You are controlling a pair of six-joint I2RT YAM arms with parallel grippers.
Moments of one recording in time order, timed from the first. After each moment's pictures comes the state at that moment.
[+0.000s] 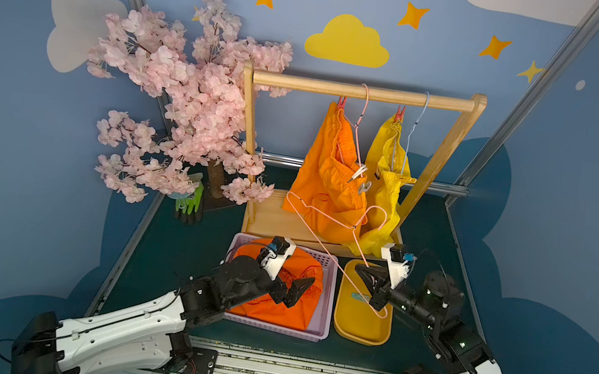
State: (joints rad) left arm -0.95 0.82 0.55 0.08 -0.06 -0.23; right arm 0.59 0.64 0.68 -0.30 -0.38 0.14
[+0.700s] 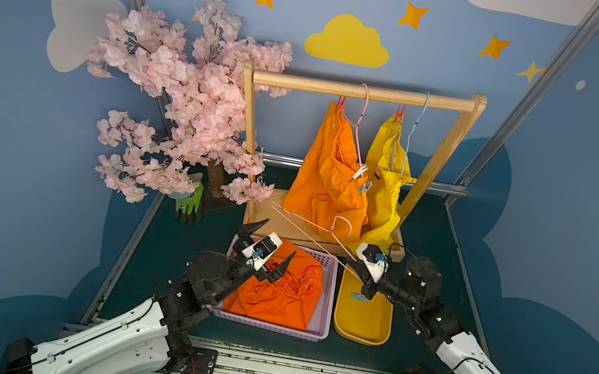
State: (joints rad) left arm -0.85 0.71 0.58 0.16 -0.21 0.37; right arm 0.54 0.83 0.63 -0.13 -0.44 -0.39
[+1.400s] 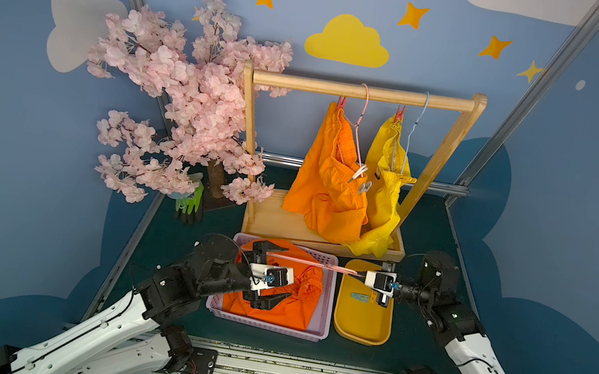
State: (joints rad) left arm -0.82 0.76 0.83 -0.46 0.24 0.65; right arm 0.36 0.84 0.72 -0.35 -0.98 -0.92
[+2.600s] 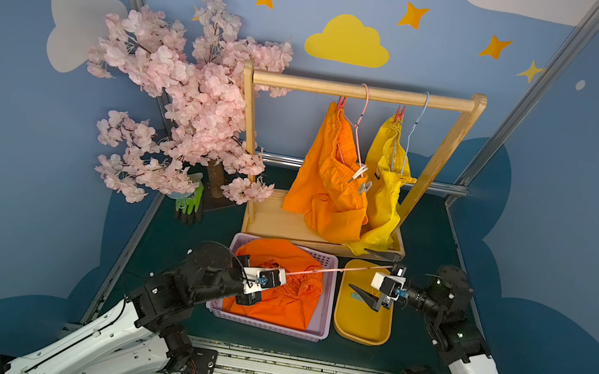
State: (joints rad) left arm -0.82 0.65 0.76 -0.46 0.16 0.58; right arm 0.36 0.65 0.63 -0.10 -0.73 -0.69
